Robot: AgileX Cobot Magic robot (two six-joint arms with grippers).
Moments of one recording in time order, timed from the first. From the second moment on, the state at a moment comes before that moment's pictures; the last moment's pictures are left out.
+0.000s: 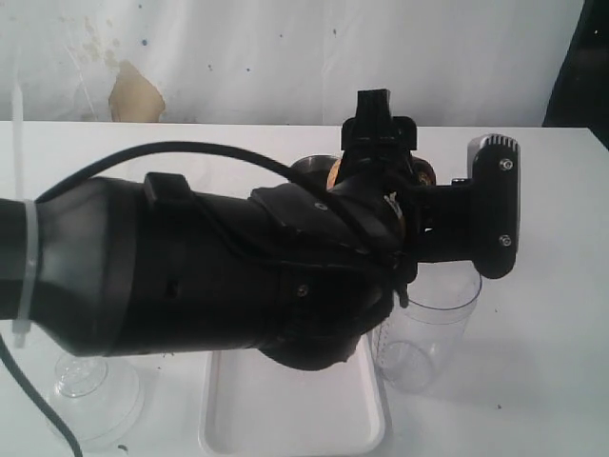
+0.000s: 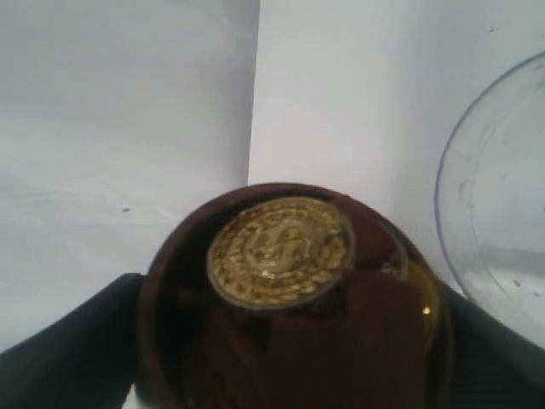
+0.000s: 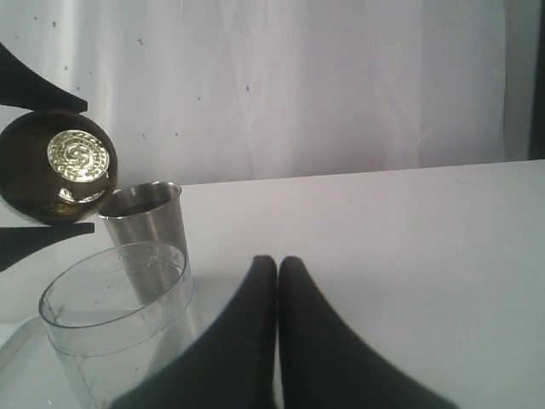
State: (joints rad) left arm -1.21 1.81 -1.29 1.40 0.72 -0.45; right arm 0.08 0.01 -0.01 0.14 0.10 0.04
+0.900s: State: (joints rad) left arm -1.23 1.84 -1.29 1.46 0.80 -0.22; right arm 0.08 0.01 -0.01 0.14 0.10 0.04
